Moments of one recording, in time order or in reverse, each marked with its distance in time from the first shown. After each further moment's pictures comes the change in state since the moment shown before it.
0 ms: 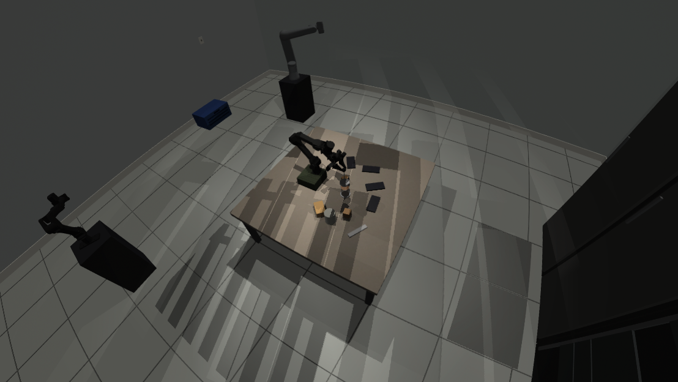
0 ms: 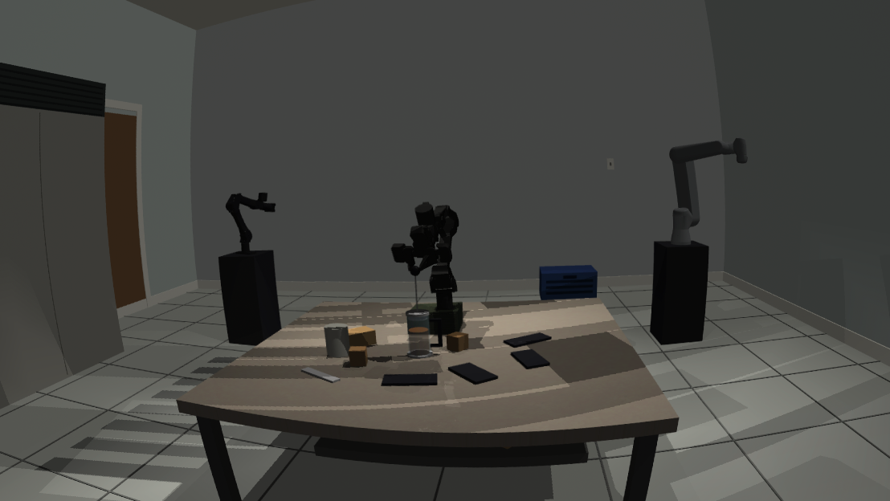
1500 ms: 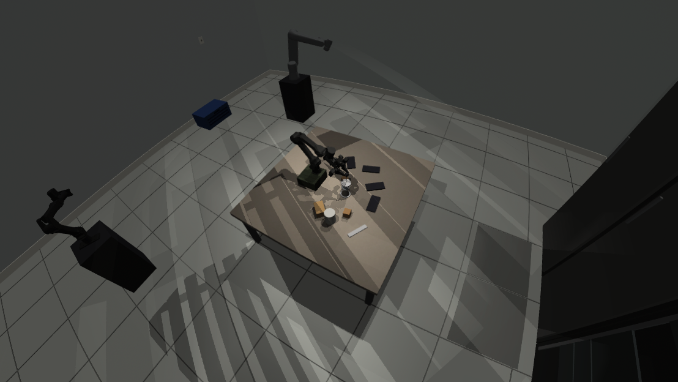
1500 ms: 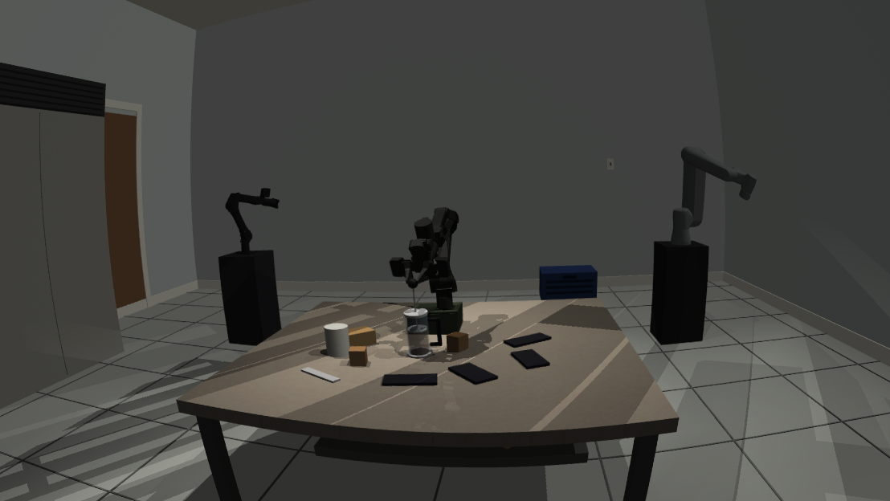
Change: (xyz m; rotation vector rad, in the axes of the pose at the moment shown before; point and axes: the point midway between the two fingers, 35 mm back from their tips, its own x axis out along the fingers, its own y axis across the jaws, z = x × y) arm 0.039 -0.001 -0.025 0.007 -0.088 -0.003
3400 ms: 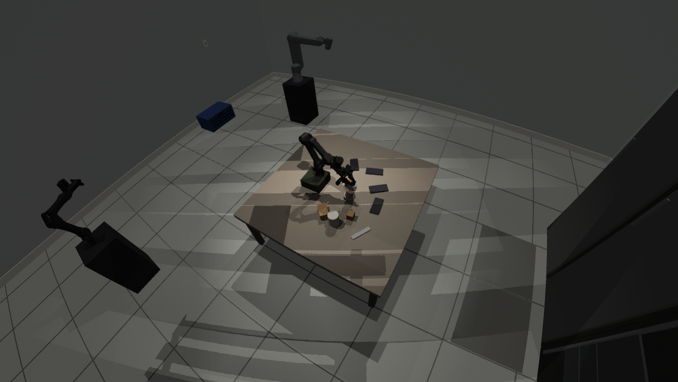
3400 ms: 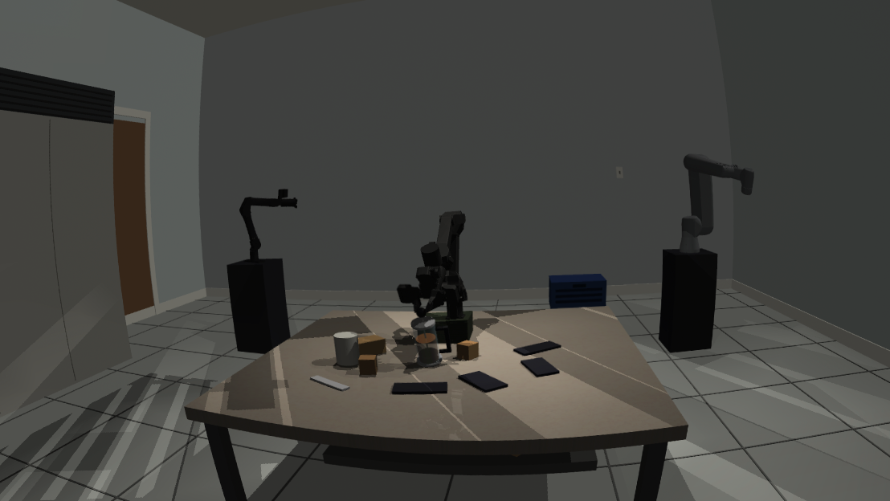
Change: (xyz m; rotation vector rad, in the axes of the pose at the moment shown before) arm 0.046 -0.001 -0.037 -0.001 0.060 0.002
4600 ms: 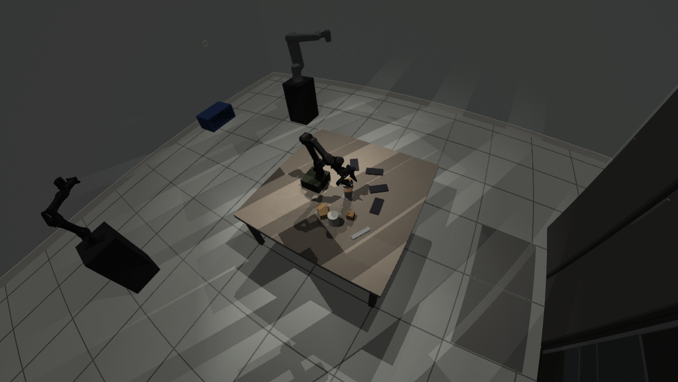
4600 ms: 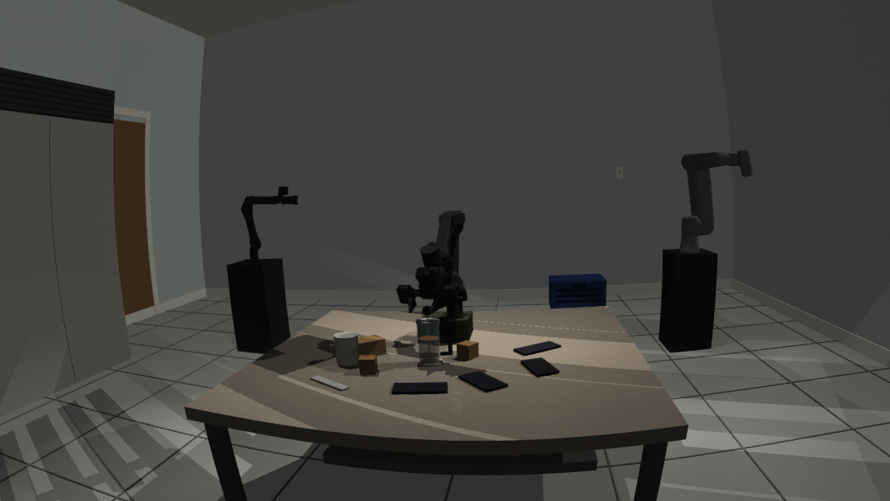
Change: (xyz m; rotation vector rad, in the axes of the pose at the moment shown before) arm 0.003 0.000 0.003 -0.001 -0.002 0.000
